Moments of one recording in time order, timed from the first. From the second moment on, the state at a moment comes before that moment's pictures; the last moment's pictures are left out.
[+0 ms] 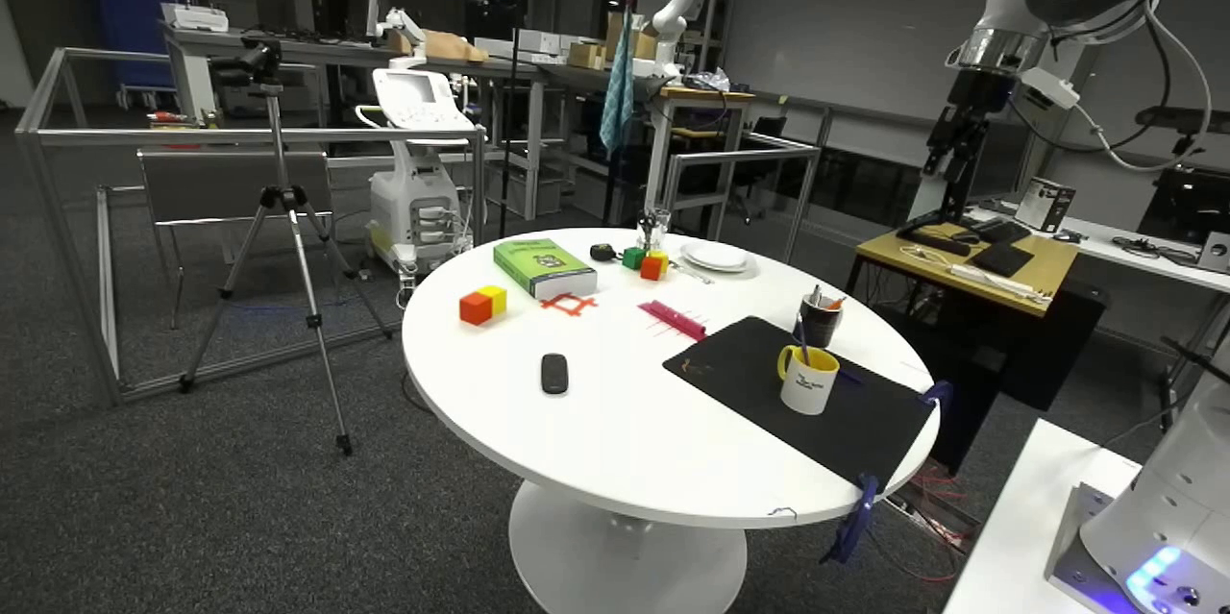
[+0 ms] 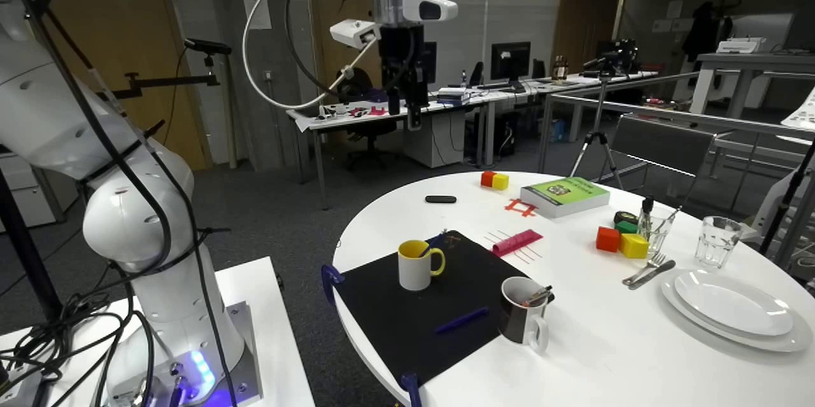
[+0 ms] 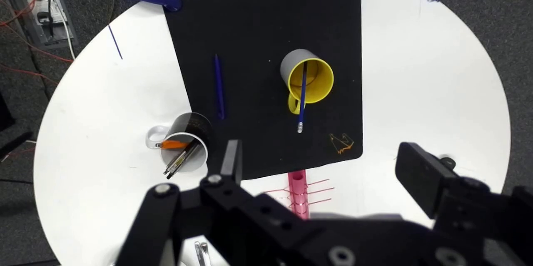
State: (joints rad) arm -0.03 -0.50 -0.15 -2.25 0.03 1.81 -0.08
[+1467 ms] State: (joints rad) arm -0.03 -0.43 -0.08 -2.44 0.20 2.05 -0.02
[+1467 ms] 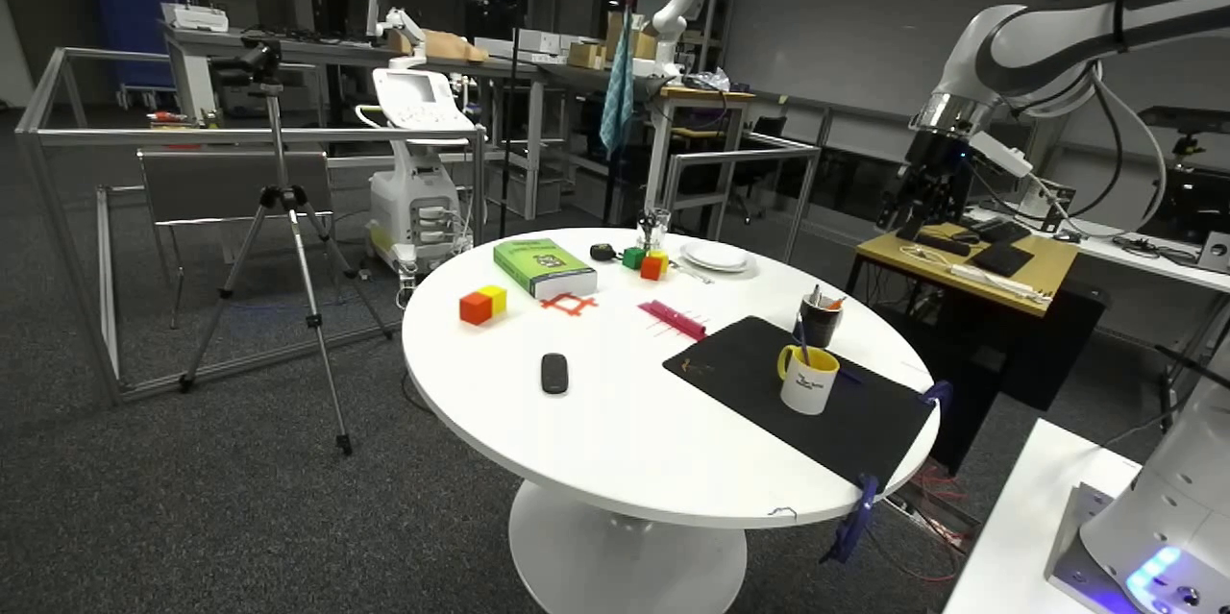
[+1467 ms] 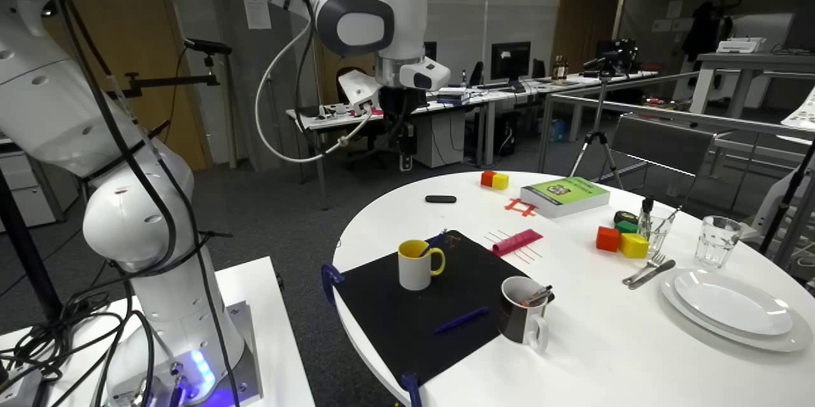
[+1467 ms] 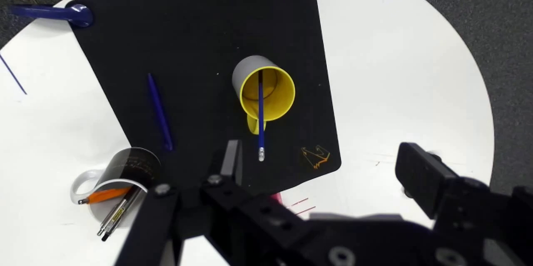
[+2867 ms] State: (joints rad) arm -0.05 -0.23 -0.08 -2.53 0.16 2.42 0.00
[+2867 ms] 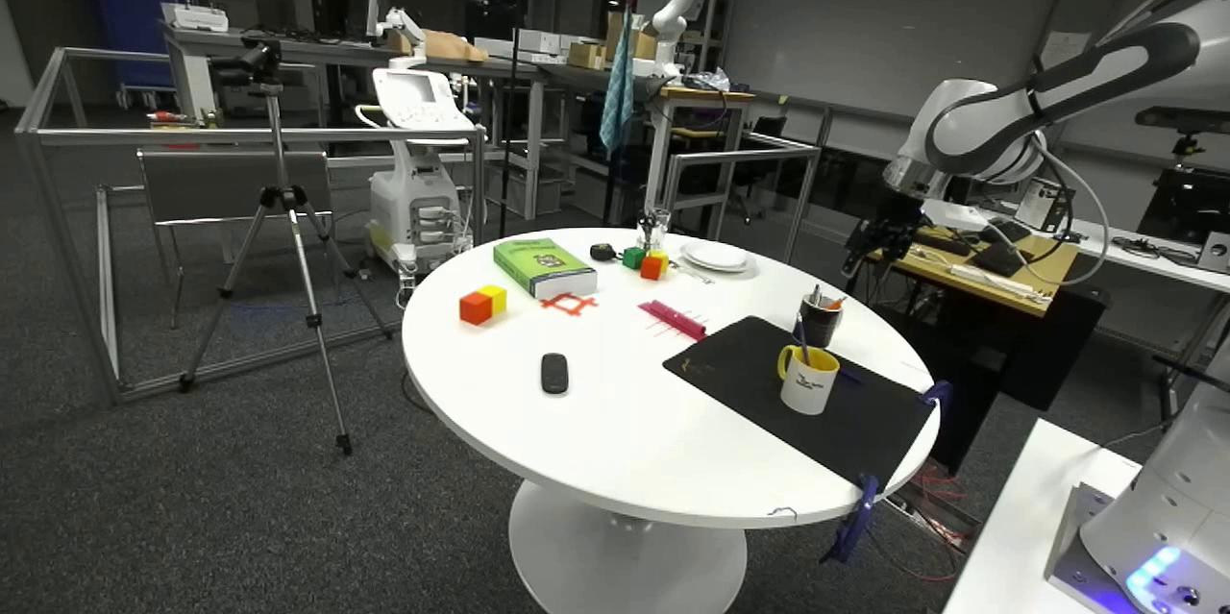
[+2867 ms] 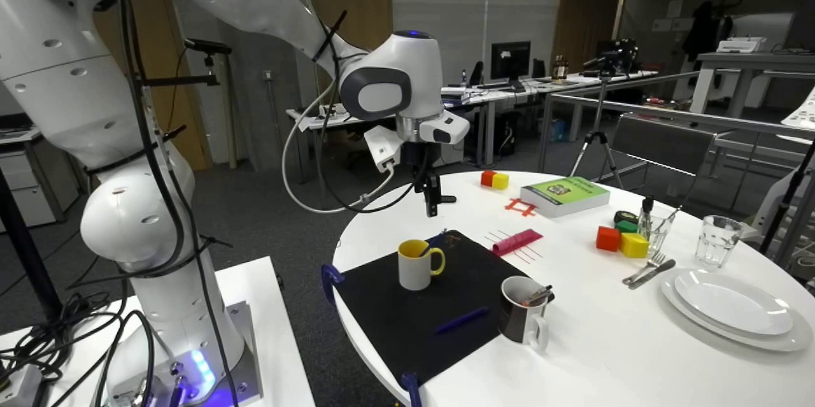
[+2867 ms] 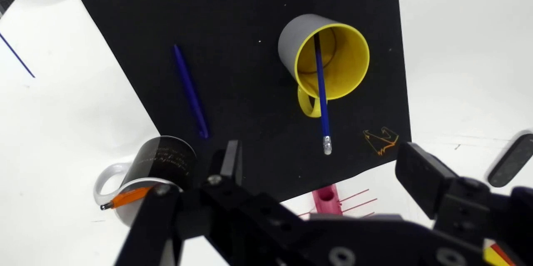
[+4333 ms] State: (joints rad) arm -0.02 -0.08 -0.05 -2.51 0.17 2.53 0.00
